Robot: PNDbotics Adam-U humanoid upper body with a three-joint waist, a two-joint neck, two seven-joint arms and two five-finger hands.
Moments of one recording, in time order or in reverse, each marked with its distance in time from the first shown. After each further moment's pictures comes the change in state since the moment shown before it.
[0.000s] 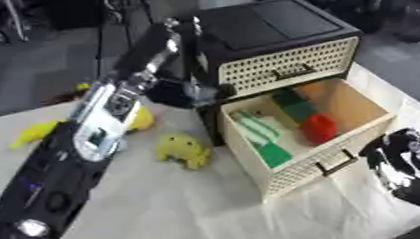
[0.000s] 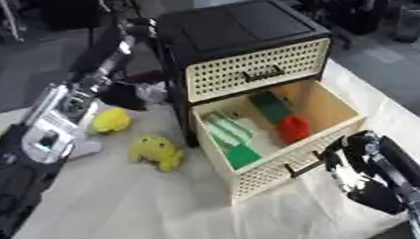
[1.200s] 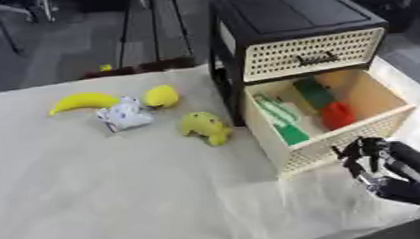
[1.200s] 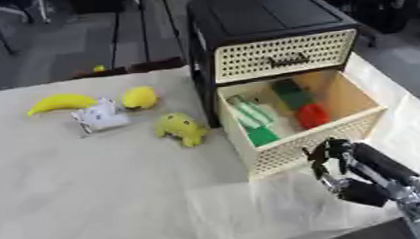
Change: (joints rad) left arm 0.461 0.166 0.326 -0.299 0.232 0.189 0.141; right arm 0.061 -0.072 0.001 0.169 0.196 -0.035 0.110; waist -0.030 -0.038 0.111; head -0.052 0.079
